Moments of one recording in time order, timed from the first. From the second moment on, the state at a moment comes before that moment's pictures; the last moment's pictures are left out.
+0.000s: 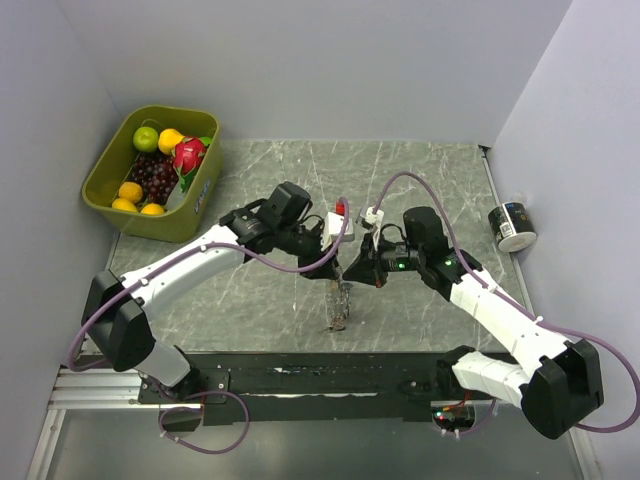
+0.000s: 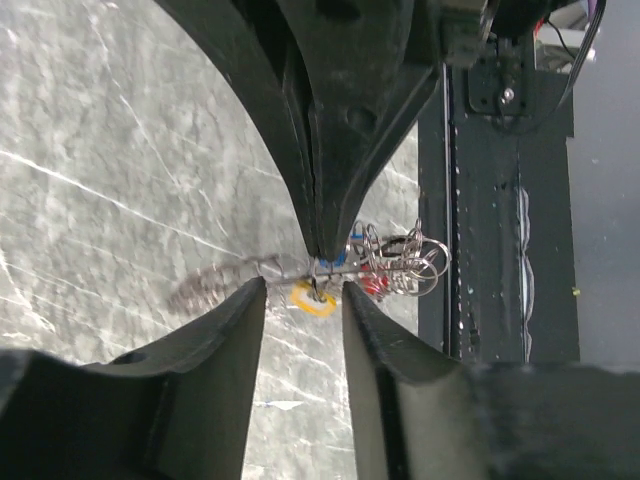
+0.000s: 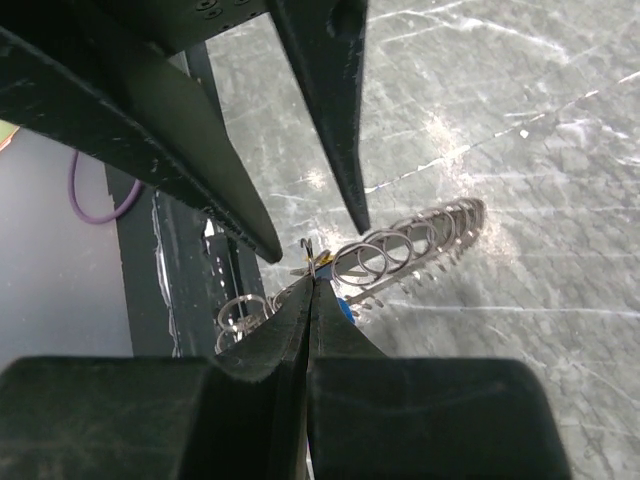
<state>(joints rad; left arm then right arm) -0.79 1.50 1.30 -0.55 0.69 0.40 0.48 1.07 0.79 -0.28 -0.83 -0.08</state>
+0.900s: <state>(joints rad) -0.79 1.57 1.32 -0.57 0.75 0.40 0.48 1.07 0.79 -0.29 -0.82 -0.09</state>
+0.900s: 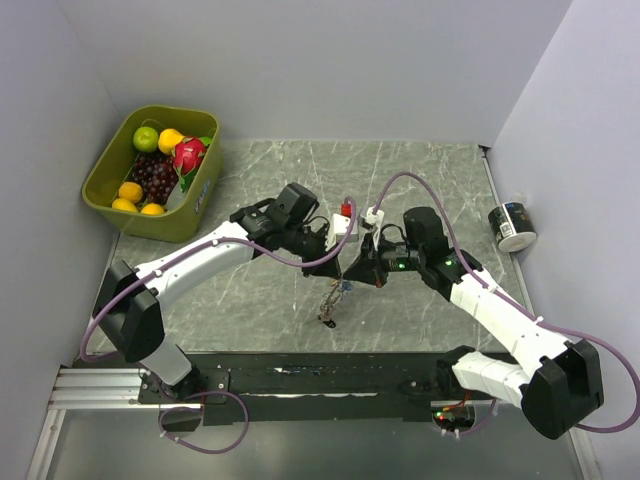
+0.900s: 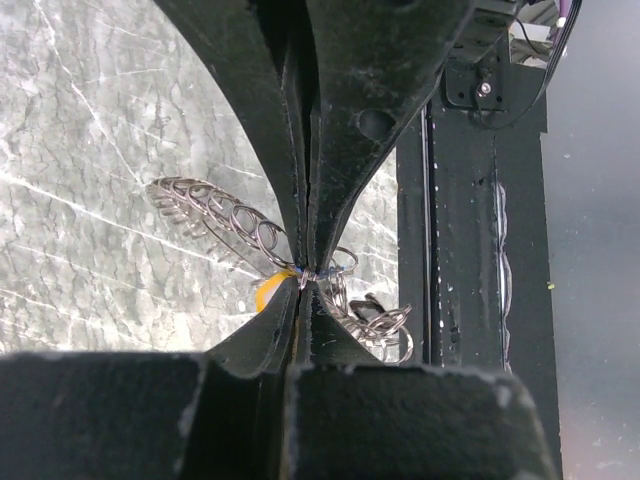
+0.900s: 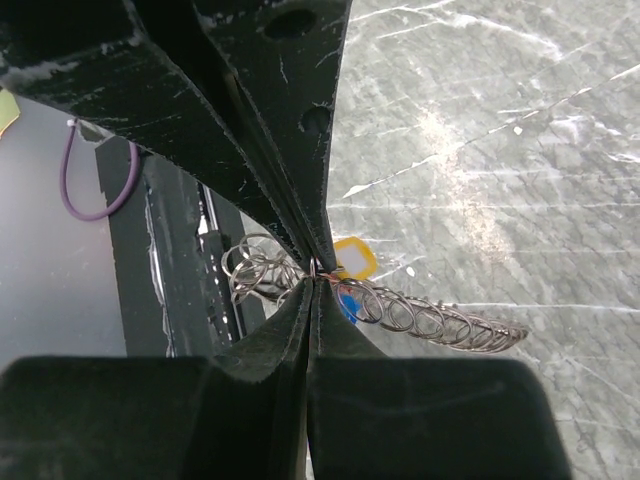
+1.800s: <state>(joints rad) -0.79 1.18 0.66 0.50 0.58 -0.04 0.47 0.87 0.73 -0.12 -0.74 0.00</state>
